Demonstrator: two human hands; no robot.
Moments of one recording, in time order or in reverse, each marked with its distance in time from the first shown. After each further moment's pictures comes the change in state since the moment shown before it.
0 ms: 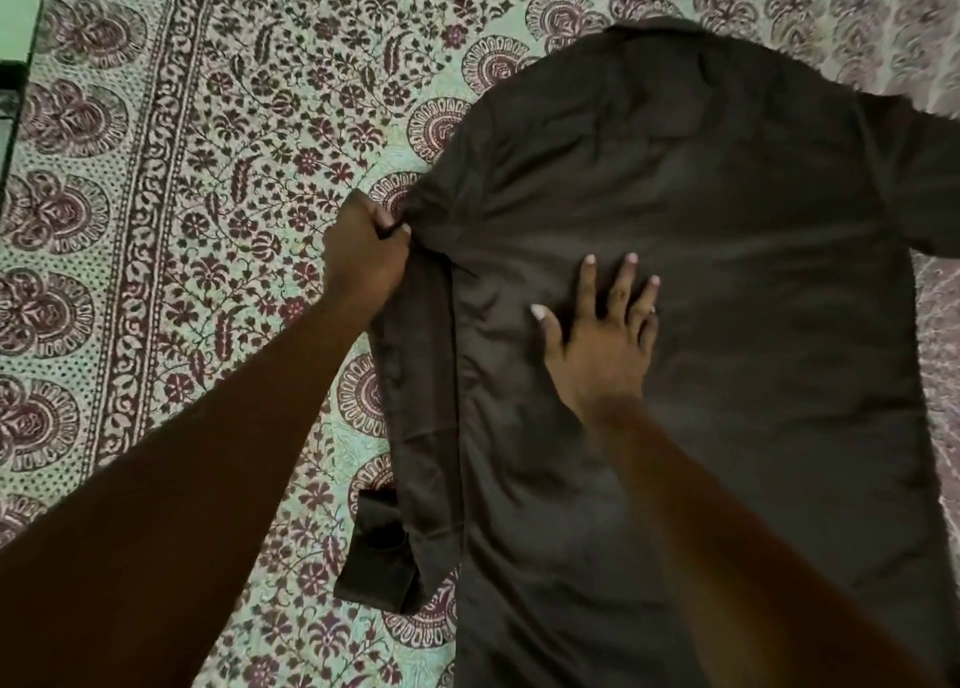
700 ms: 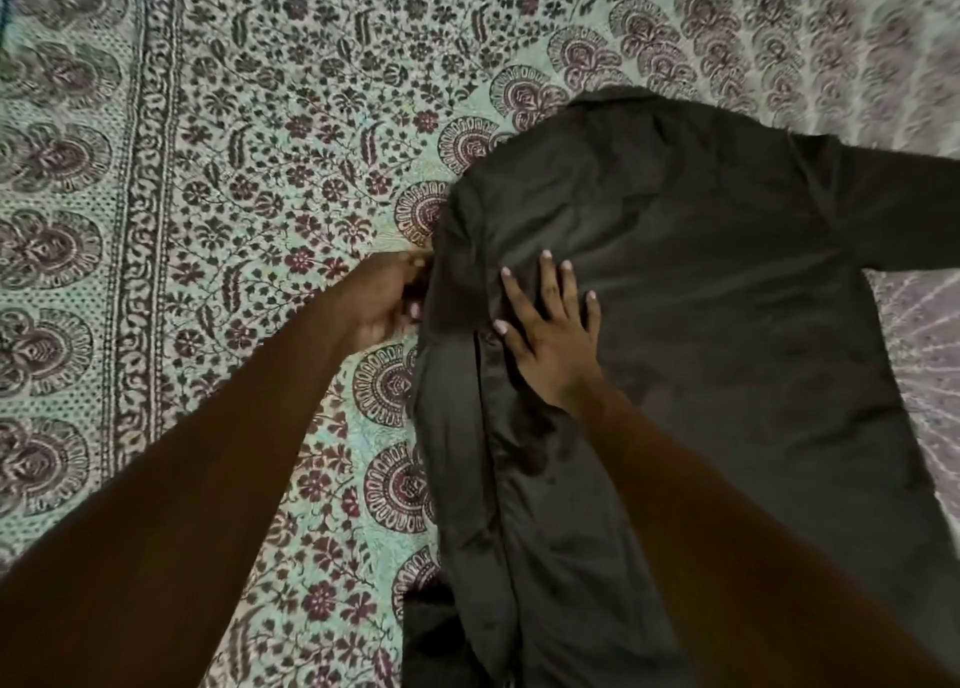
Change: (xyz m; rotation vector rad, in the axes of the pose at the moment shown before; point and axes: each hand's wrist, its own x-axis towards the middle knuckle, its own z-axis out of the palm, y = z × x) left_hand 0.074 0.034 -0.011 -0.568 -0.821 -0.358; right_hand 0.071 -0.055 0.002 0.068 -0.075 -0.192
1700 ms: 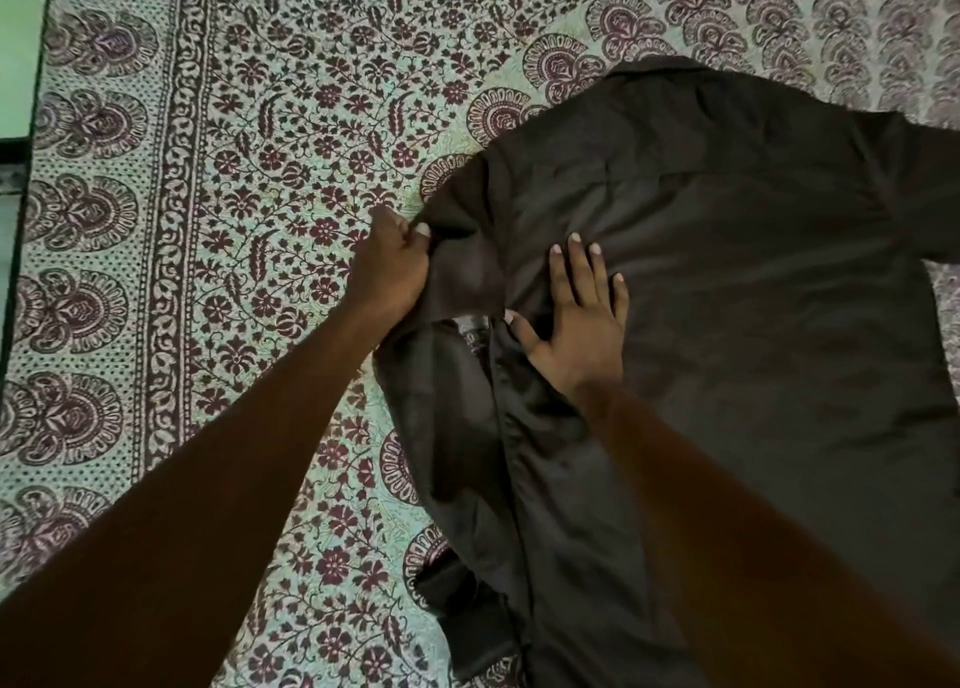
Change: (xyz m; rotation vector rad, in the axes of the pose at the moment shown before) left_hand -0.009 -0.016 0.002 0.598 0.538 0.335; right_hand -0.008 -0.005 0.007 0.025 0.187 0.039
